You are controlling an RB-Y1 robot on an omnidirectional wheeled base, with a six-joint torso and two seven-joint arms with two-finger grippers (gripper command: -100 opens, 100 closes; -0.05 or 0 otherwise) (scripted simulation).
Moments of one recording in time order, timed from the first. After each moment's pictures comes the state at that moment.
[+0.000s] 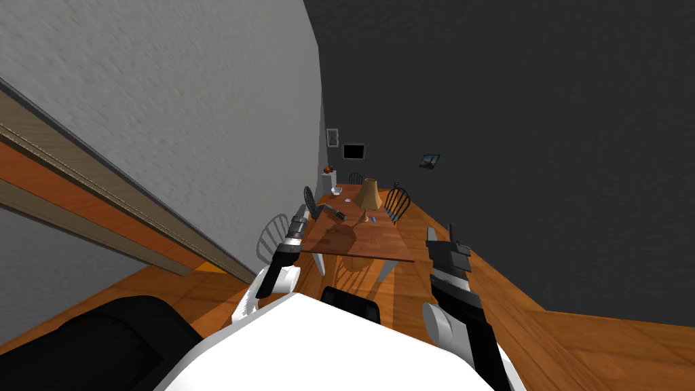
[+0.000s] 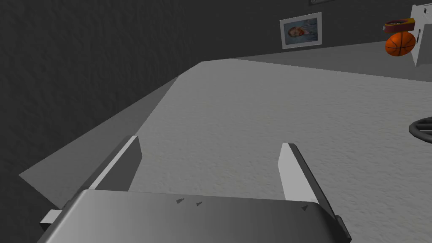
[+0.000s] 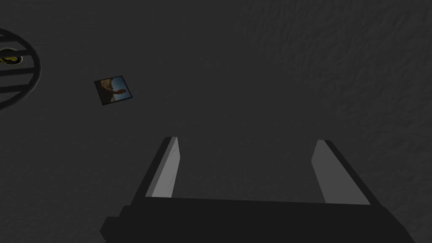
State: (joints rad) left arm 0.53 0.02 0.05 -2.22 -0.09 -0.37 -0.09; right arm 0.49 -0.02 -0.04 -2.22 -0.02 -0.41 -0.06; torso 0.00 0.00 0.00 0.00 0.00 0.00
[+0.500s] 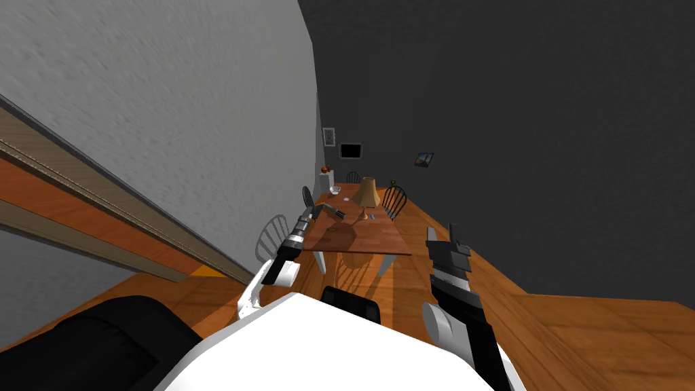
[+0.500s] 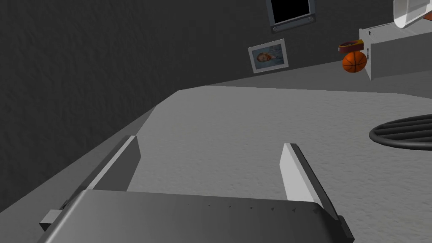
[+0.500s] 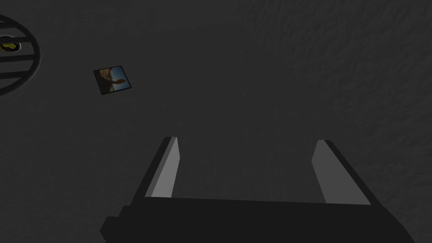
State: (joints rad) left arm 0.46 0.12 0.06 -2.13 -0.10 -0.24 -0.09; right arm 0.49 -0.02 -0.04 -2.22 -0.02 -0.41 -0.06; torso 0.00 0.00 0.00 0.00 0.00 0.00
